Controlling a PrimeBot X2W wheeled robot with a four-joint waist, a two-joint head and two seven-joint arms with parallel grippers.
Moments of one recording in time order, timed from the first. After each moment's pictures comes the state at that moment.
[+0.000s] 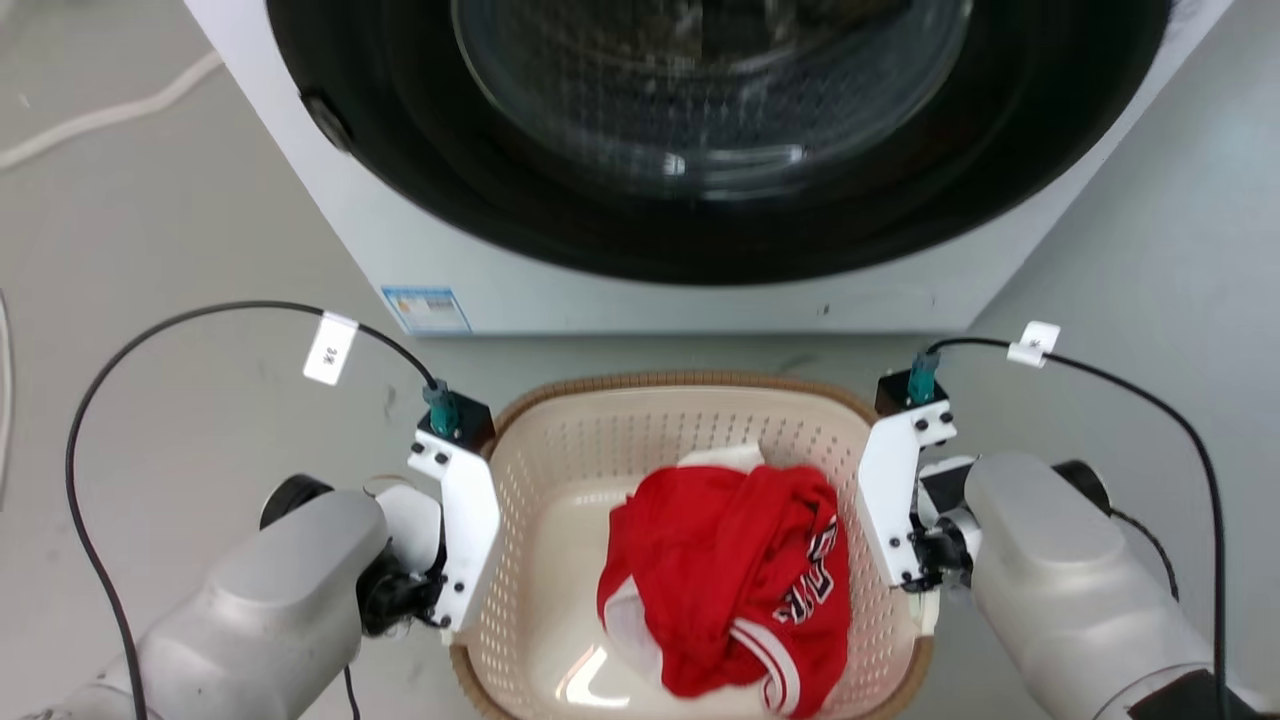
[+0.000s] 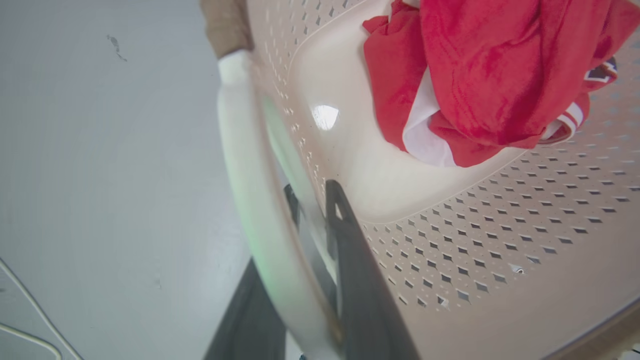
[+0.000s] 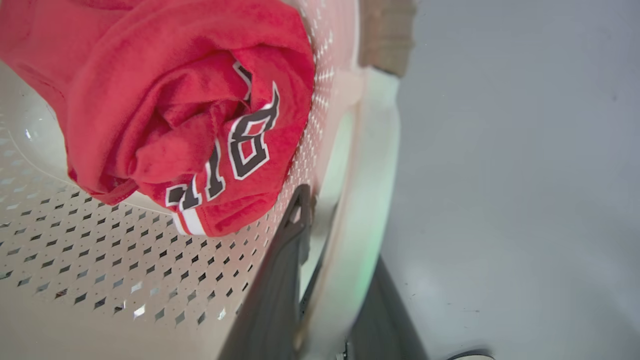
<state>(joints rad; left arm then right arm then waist) -0.84 0.46 -1.27 0.72 -1.13 -0.12 0.50 -0.82 -0.05 0.46 1.22 0.34 0.13 0.66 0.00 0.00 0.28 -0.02</state>
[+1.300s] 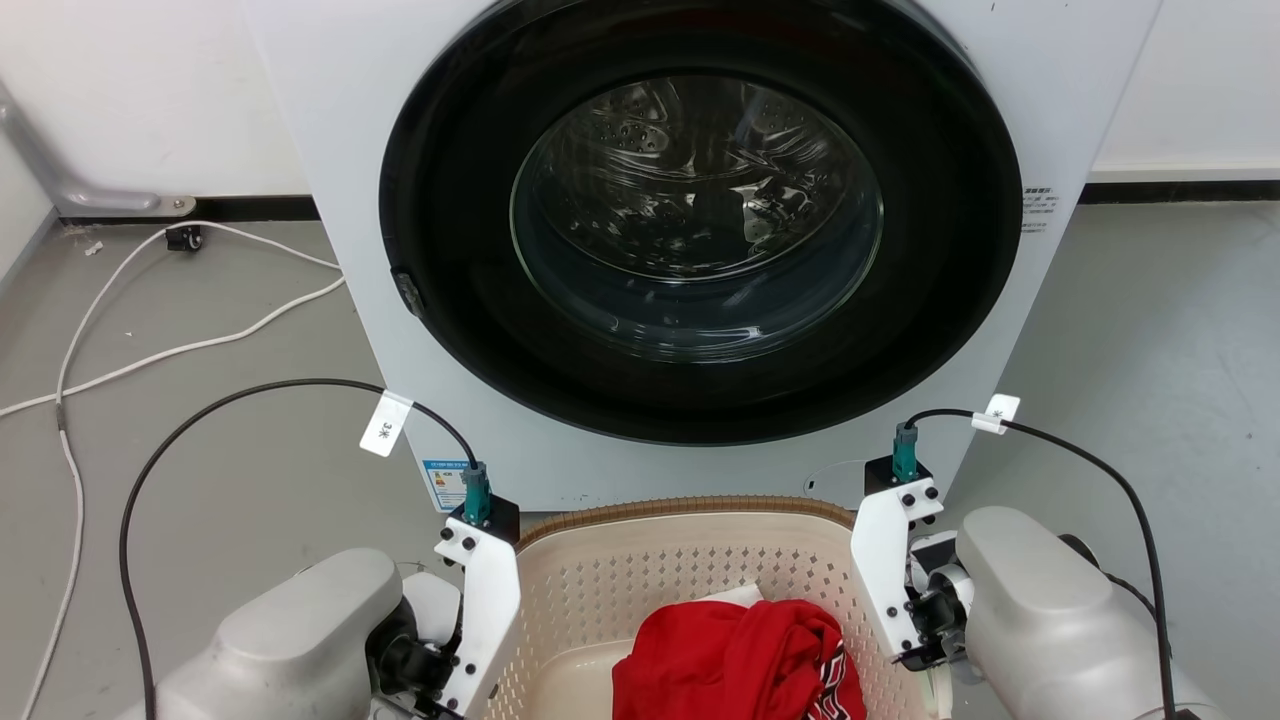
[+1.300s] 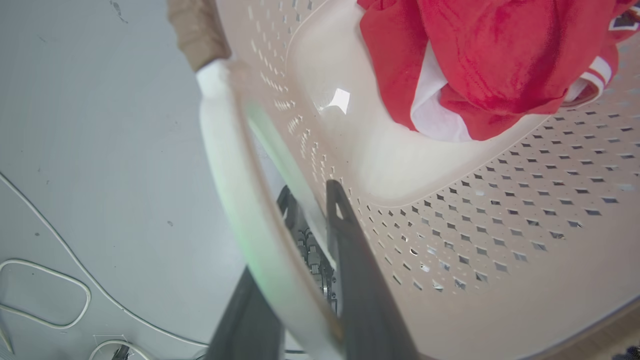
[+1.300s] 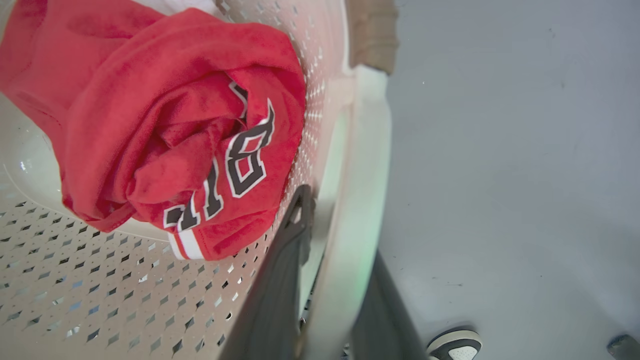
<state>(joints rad) -0.74 0.49 -1.27 0.59 -1.19 -0.12 0.83 -0.75 -0.05 0.59 1.22 0.47 0.13 0.82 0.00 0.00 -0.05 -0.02</state>
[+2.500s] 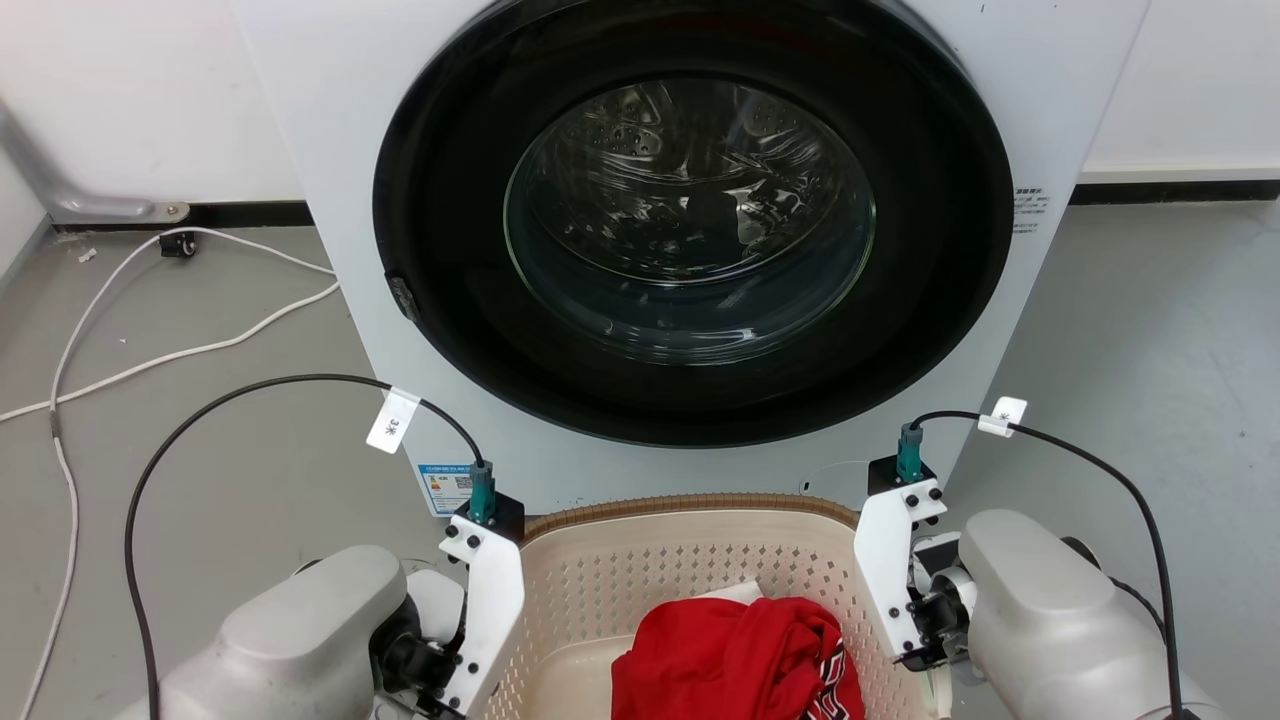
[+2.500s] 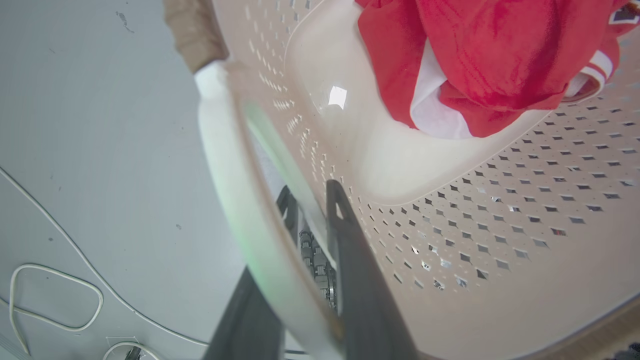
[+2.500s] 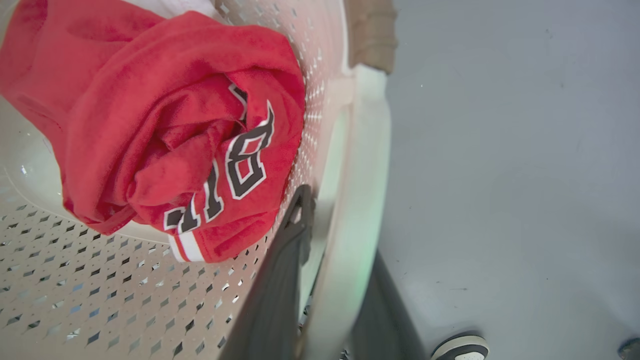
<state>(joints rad) -0.75 0.49 -1.27 0.58 -1.17 -0.12 0.83 -0.75 -0.05 0.62 1.24 0.51 0.13 0.79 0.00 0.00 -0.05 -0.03</state>
